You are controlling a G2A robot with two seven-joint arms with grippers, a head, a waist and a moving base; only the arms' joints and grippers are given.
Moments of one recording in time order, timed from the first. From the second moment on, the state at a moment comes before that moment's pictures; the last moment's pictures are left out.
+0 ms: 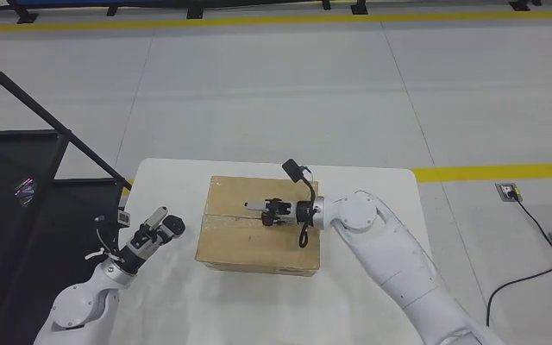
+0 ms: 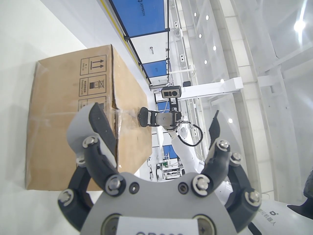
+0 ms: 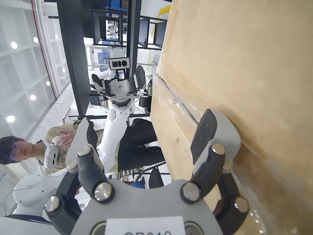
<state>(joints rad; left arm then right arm) 1.21 -1.07 -1.61 -1.37 -0.46 -0.44 -0.77 -0.50 -1.42 0.90 -0.98 0.13 -0.17 0.92</state>
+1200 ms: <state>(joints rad) 1.24 -1.06 -1.63 -1.35 -0.49 -0.47 -0.77 -0.51 -1.42 0.89 -1.09 0.21 -0.06 0.83</state>
